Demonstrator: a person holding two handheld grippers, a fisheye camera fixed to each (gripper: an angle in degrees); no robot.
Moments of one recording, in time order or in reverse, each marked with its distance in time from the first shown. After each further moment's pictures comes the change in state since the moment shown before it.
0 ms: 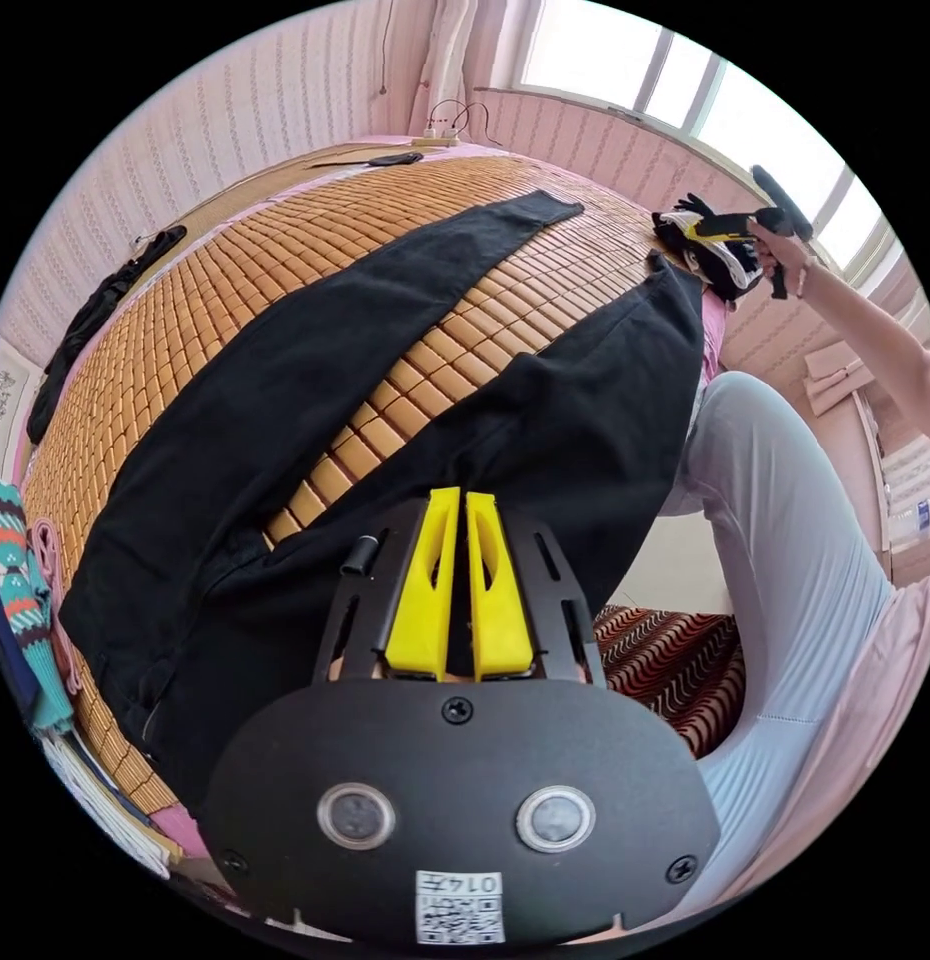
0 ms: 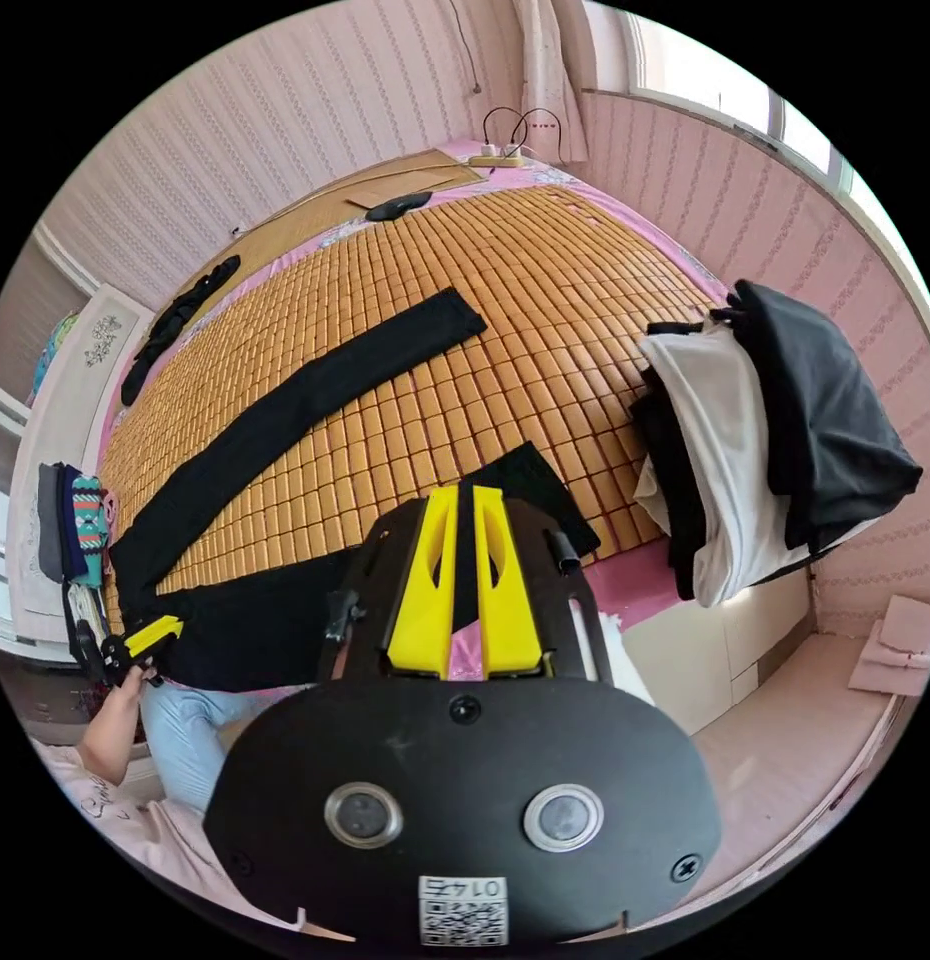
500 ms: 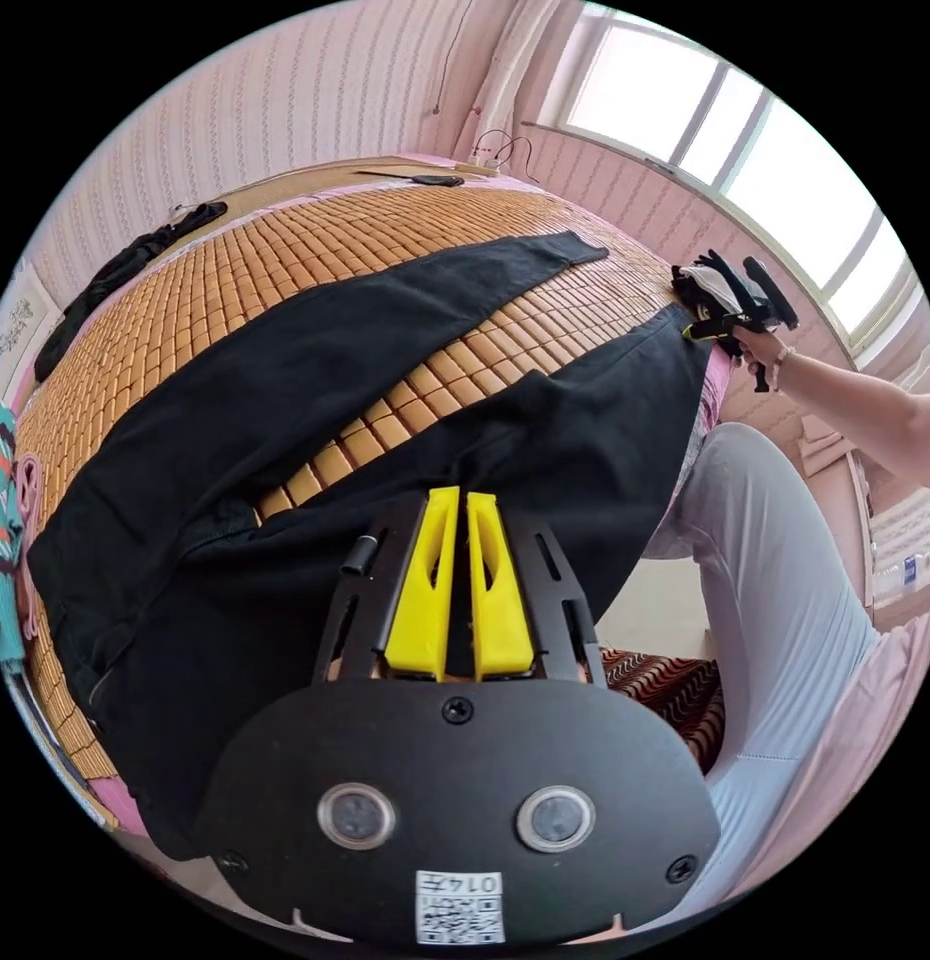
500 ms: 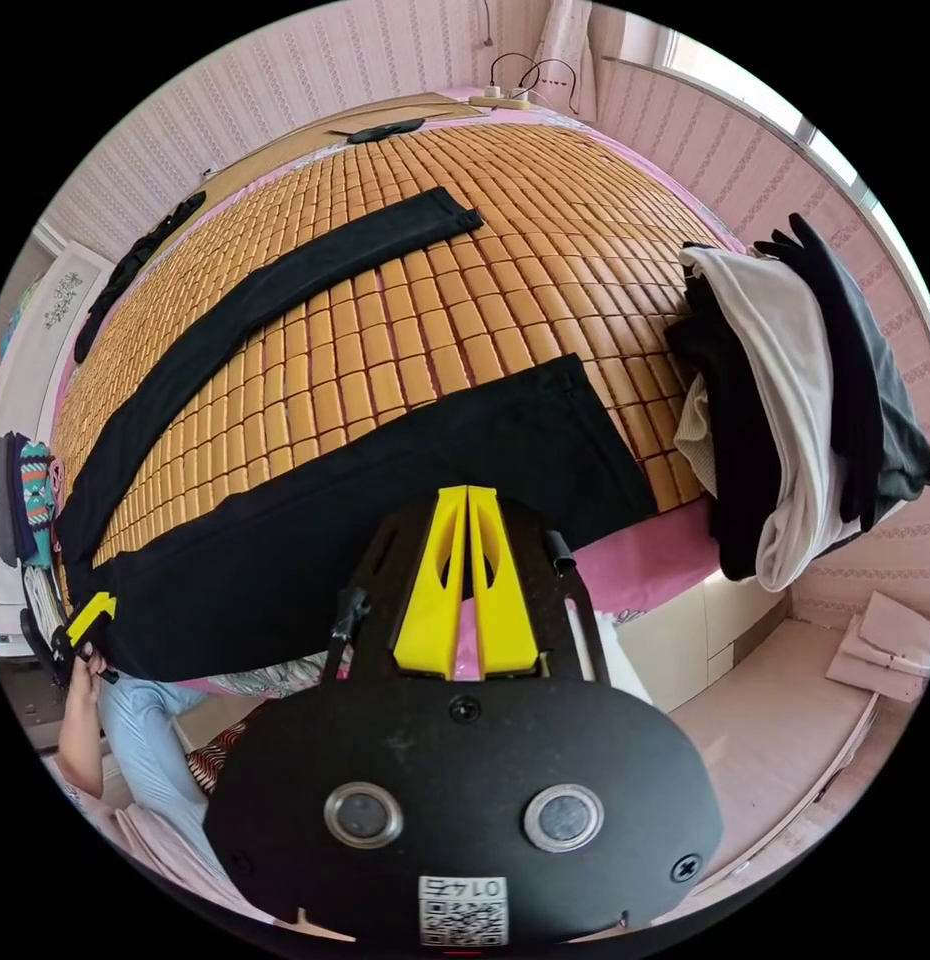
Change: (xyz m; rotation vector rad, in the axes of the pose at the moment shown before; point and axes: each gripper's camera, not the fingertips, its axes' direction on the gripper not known) left arm -0.023 0.047 -0.019 0.098 0.039 -0.129; right arm -0.061 0.017 0.095 -0.115 0.110 -0.026
